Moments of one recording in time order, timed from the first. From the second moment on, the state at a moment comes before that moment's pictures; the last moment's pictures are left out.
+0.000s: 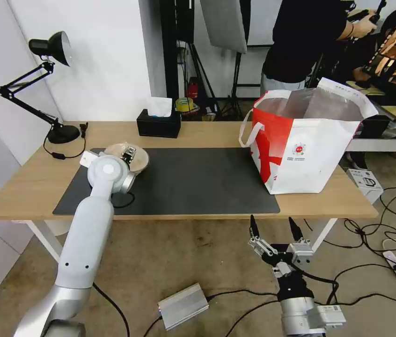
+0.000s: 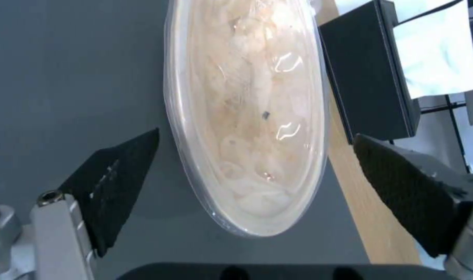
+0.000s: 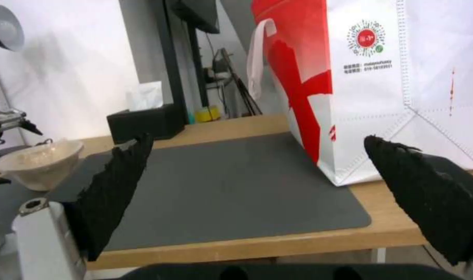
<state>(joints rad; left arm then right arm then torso) 0.58 -1.32 -0.35 -1.62 -1.47 0.18 -1.12 -1.70 1.09 0.17 2.29 0.22 0.23 0.50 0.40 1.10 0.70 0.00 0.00</state>
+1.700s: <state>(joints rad) 0.49 -1.37 -0.34 -1.45 -1.45 0.19 -1.09 -1.70 1.09 0.17 2.29 0.22 0.23 0.50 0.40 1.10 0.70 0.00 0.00</state>
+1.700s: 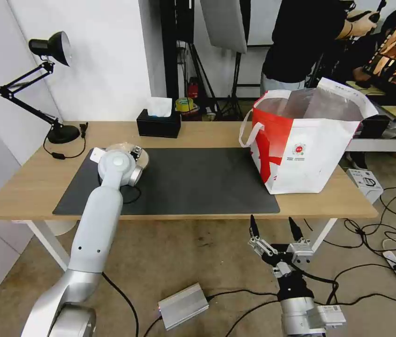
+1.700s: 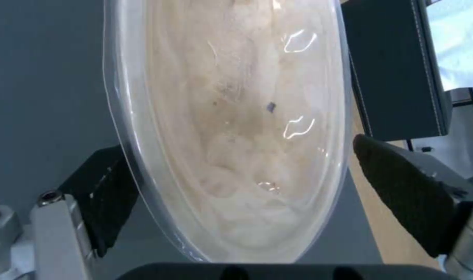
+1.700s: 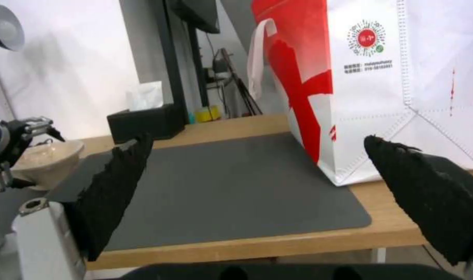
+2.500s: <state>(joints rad) 0.50 -1.37 -0.35 -1.45 -1.44 0.18 -1.08 -1.70 1.09 0.17 2.29 0.22 0.23 0.50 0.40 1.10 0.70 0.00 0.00</state>
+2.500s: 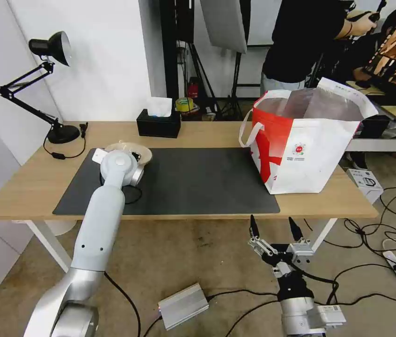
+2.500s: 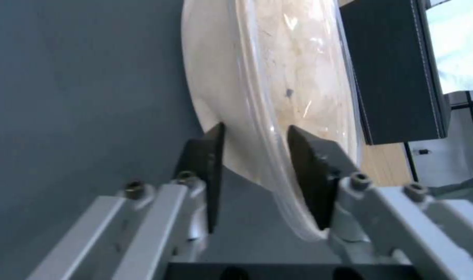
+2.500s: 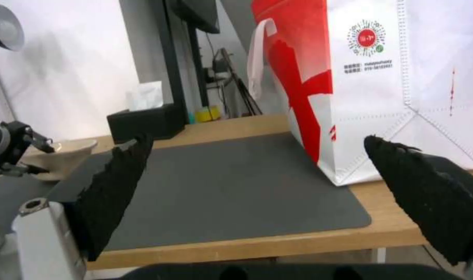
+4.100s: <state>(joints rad) 0.54 -1.26 -0.27 -1.82 -1.66 0.21 -1.04 -1.70 1.09 0.17 2.29 0.22 0.23 0.50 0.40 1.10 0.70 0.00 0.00</state>
